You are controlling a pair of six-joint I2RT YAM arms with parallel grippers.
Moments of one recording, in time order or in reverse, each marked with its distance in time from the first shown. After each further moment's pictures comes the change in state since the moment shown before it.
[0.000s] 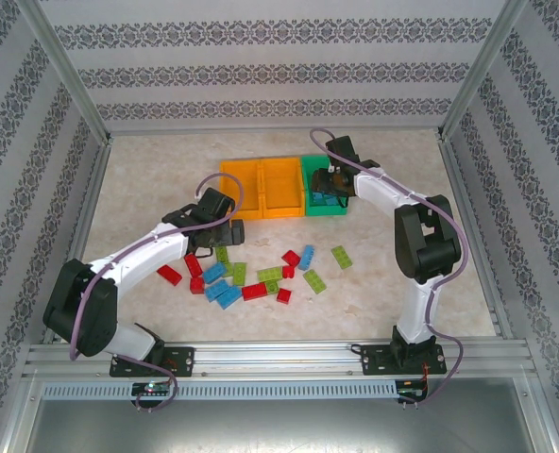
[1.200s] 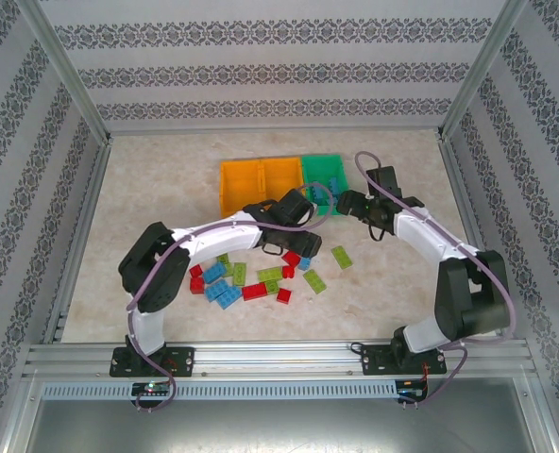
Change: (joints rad) left arm -0.324 0.478 0.465 0.069 0.233 0.217; right arm -0.120 -0.481 -0.507 0.061 -0.019 0.106
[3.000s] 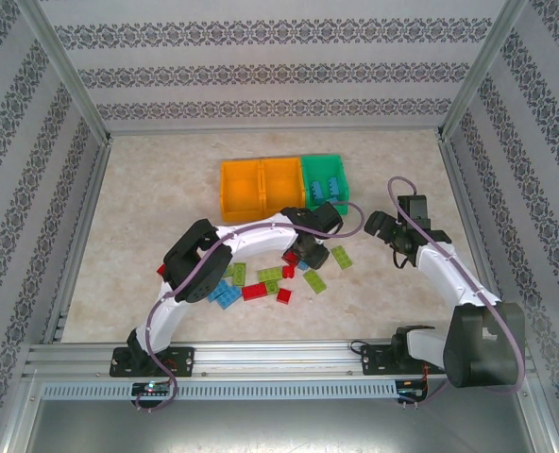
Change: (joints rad) left arm -0.090 0.273 0.279 -0.247 -0.088 0.098; right arm -0.169 -0.266 -0.257 -0.008 0.047 0.022
